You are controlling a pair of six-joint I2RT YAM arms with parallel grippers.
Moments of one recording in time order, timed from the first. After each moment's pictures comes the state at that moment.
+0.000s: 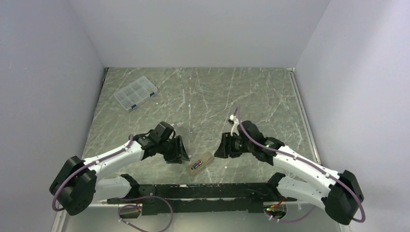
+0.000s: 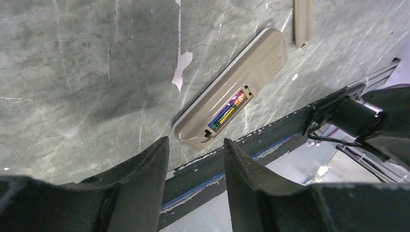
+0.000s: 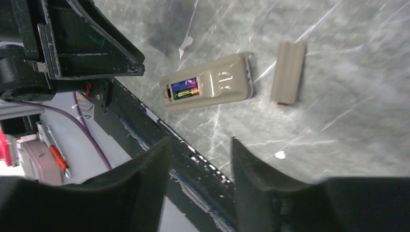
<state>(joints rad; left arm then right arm) -0.68 1.15 0.57 -0.41 0.31 -0.91 0.70 0.94 0.58 -0.35 -0.32 0.63</state>
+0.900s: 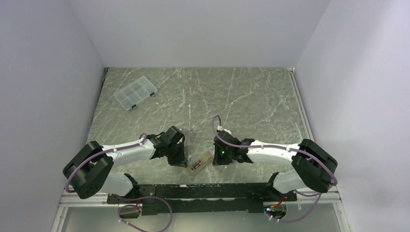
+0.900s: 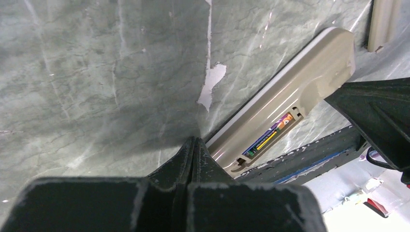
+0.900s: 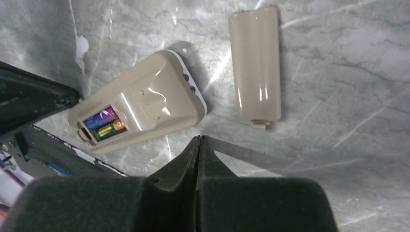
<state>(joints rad) -0.79 1.35 0.58 -0.36 0.21 -0.88 0.95 1.37 0.58 -0.23 -0.04 0.87</state>
